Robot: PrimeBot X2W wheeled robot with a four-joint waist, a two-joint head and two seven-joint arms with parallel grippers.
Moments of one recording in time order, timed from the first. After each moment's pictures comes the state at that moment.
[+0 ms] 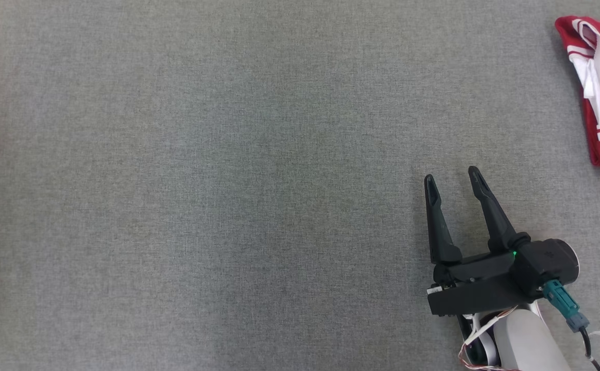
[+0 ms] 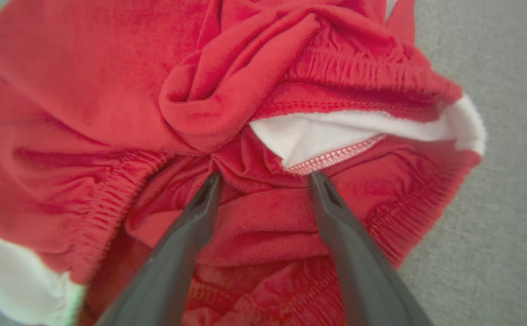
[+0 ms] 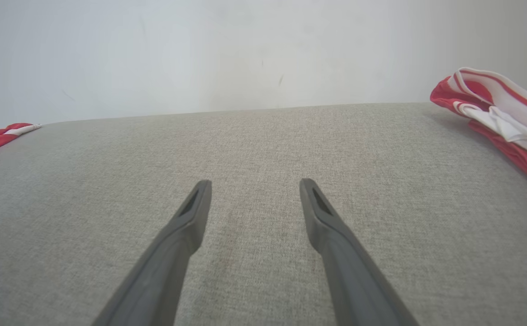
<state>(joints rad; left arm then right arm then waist) -0.91 0.56 -0.11 1.05 -0.63 -0.13 0.21 -0.25 -0.05 0.09 0.12 0.10 0.13 -0.26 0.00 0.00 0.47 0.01</state>
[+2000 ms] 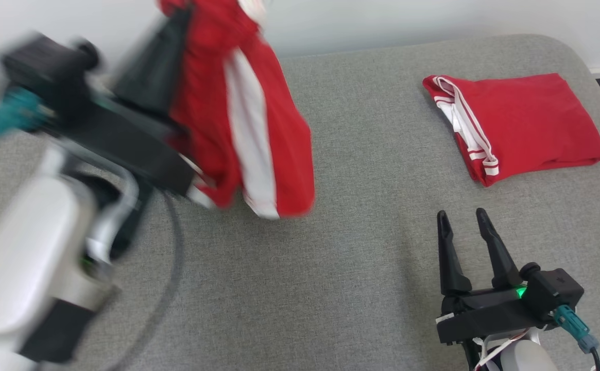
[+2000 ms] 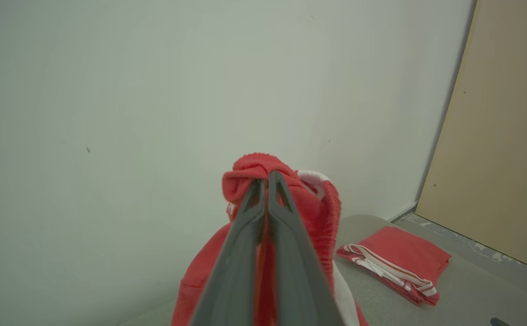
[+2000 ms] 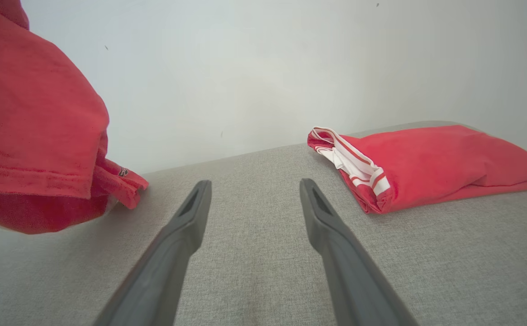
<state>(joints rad) -0.87 0.46 -0.51 -0.02 -0.70 0.02 0.08 -0.16 -0.05 0.07 0.17 0.25 0.13 -0.26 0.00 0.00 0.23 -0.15</state>
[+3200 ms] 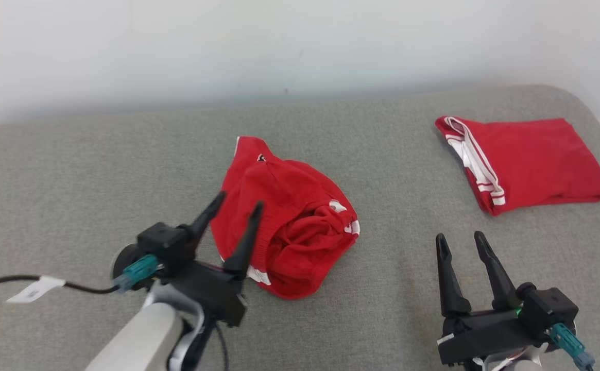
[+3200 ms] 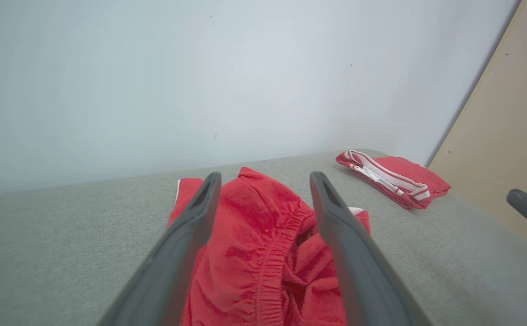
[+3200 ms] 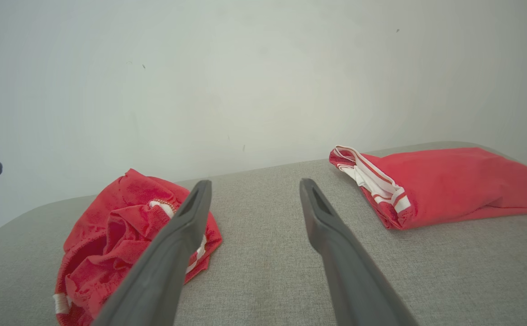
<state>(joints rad) -0.55 0.29 -0.66 0.39 -0.70 -0.03 -0.25 -0.11 -0.05 0.07 0.19 0.23 0.13 -0.26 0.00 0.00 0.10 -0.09</state>
